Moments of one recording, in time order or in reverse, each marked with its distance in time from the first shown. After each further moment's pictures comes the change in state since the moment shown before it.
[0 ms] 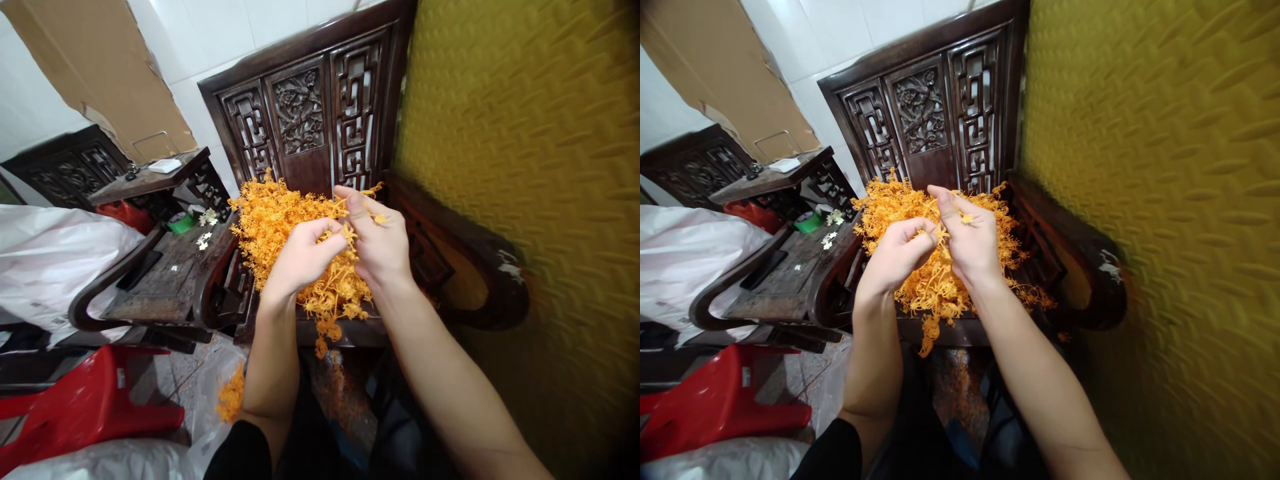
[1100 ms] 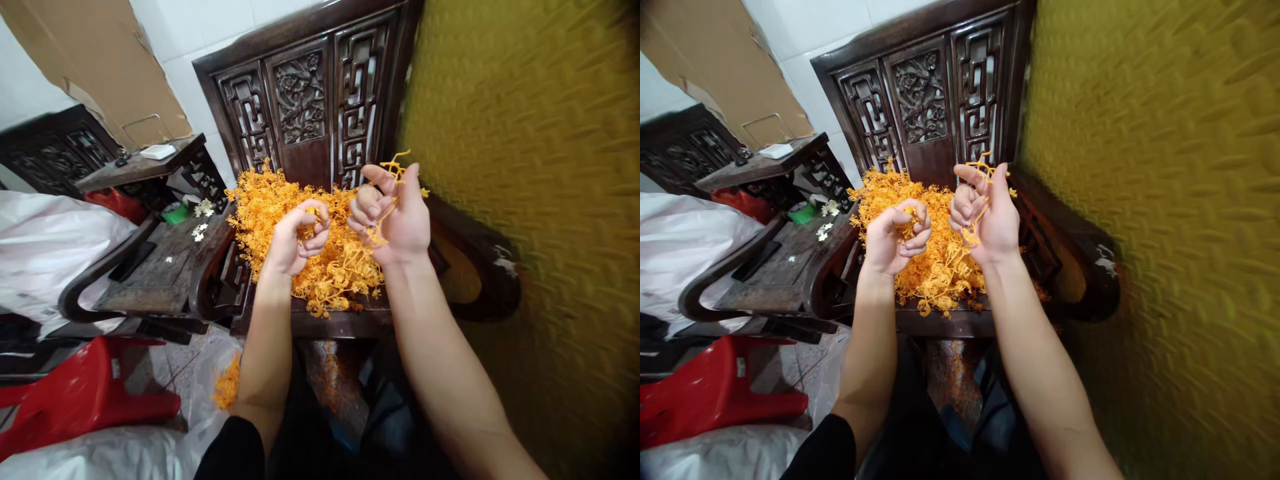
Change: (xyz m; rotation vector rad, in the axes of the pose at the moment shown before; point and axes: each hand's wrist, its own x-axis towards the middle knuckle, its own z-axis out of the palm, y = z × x) left_hand 0.013 -0.016 -0.015 -0.662 -0.043 -0.124; right_hand 0.021 -0.014 -0.024 0.131 -0.237 0.080
